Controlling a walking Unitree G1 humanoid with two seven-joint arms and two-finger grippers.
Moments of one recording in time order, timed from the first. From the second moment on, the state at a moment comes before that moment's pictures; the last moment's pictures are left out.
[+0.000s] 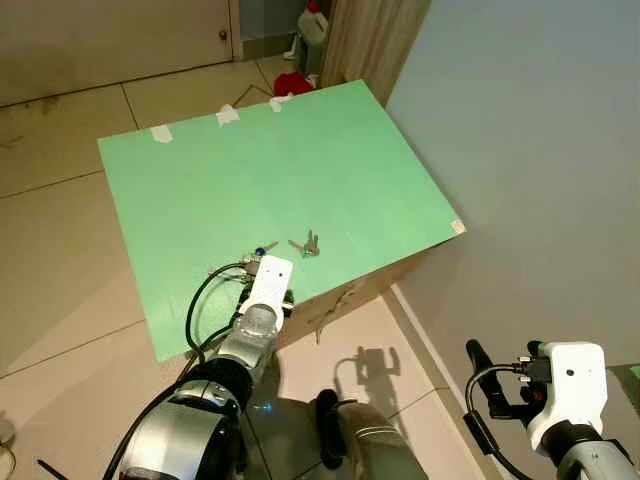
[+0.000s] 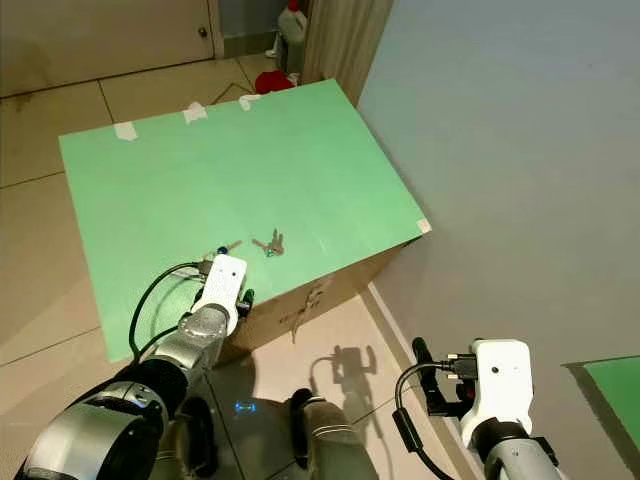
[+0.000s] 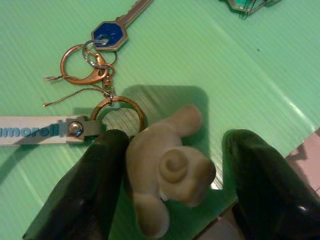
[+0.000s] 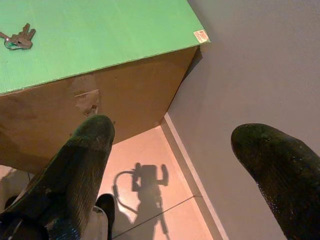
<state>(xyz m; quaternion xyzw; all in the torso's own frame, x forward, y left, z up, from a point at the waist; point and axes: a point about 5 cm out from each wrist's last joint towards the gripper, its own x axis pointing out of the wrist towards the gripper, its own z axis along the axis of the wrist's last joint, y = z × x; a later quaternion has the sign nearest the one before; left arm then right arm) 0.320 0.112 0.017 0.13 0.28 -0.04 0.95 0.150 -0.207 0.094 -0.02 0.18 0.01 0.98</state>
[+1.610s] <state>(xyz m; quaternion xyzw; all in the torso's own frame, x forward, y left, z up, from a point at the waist) 0.327 0.159 0.145 0.03 -0.03 -0.09 1.00 0.263 -0.174 0.083 0.02 0.08 0.03 1.00</state>
